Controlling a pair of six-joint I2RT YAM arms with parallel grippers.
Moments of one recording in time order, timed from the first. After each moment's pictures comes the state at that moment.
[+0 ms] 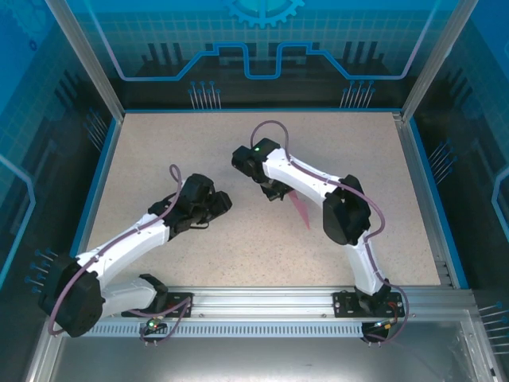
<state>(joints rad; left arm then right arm) -0.52 1.16 0.72 -0.42 -0.02 -1.01 0.79 2.18 1.97 -1.53 0.54 0.54</state>
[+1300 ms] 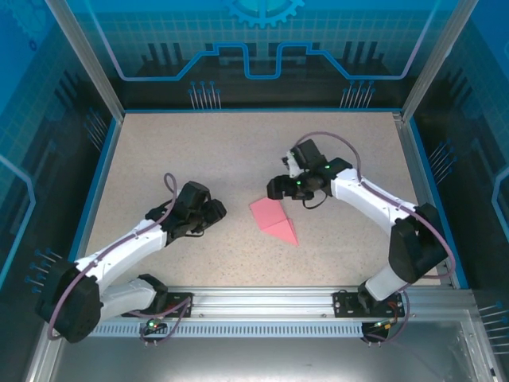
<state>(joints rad) -0.49 1.16 0.65 -0.43 0.02 -1.05 0.49 1.59 1.16 -0.67 -0.34 0.45</state>
